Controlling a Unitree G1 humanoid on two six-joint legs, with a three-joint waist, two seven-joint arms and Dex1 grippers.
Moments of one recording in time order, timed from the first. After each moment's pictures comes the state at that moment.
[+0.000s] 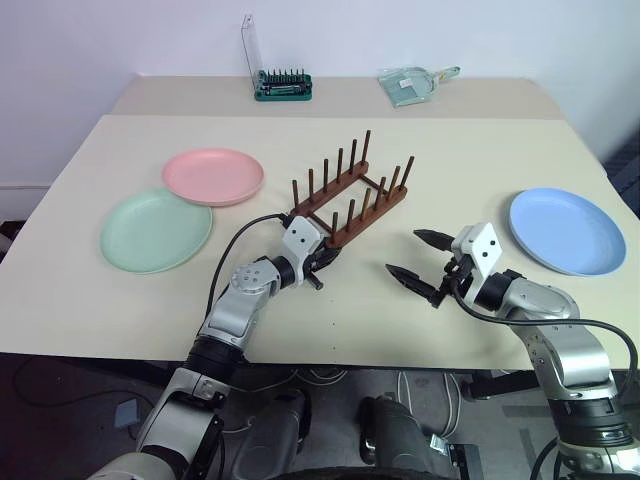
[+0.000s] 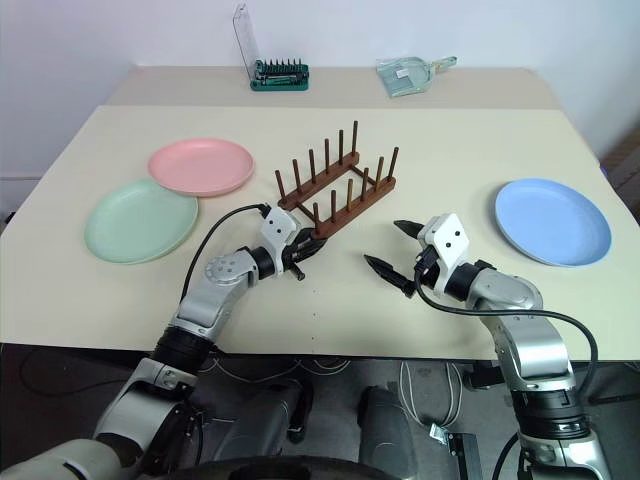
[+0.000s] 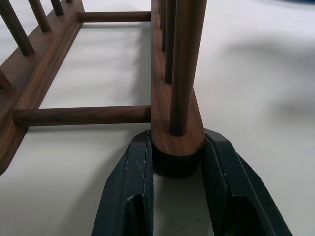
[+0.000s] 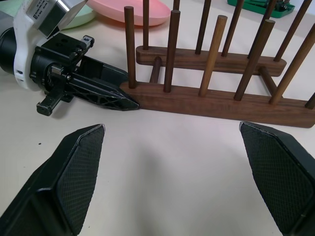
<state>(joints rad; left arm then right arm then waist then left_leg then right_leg) -0.48 0.16 -0.22 0.28 -0.07 0.19 -0.59 -0.13 -0.57 -0.08 -0.24 0.36 0.32 0.78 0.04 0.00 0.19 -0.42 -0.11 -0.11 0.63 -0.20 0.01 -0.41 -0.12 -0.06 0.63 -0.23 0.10</state>
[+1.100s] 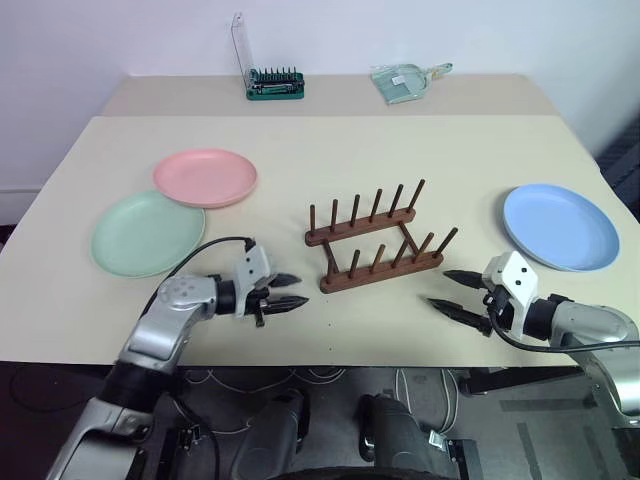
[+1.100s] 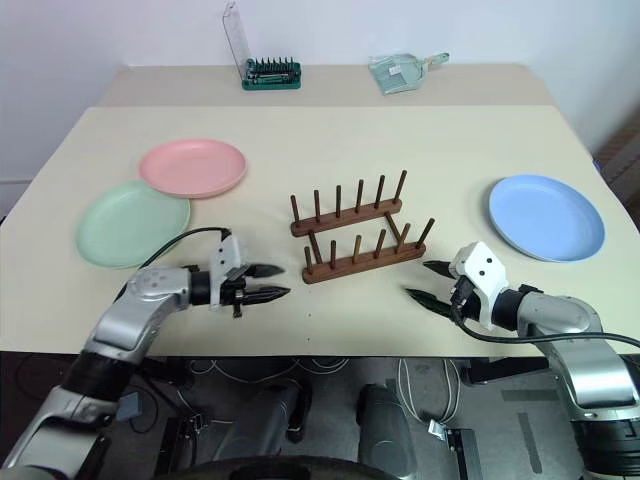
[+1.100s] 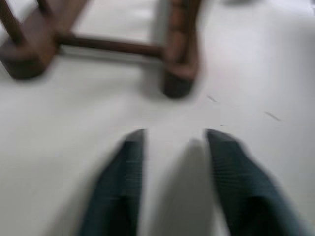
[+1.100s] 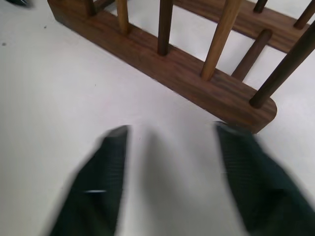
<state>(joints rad) -0.25 0.56 -0.18 -0.07 -0.26 0.35 -1.08 0.04 -0.80 -0.16 -0.25 0.36 0.36 0.92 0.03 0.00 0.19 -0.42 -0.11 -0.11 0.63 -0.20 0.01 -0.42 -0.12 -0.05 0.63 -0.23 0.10</state>
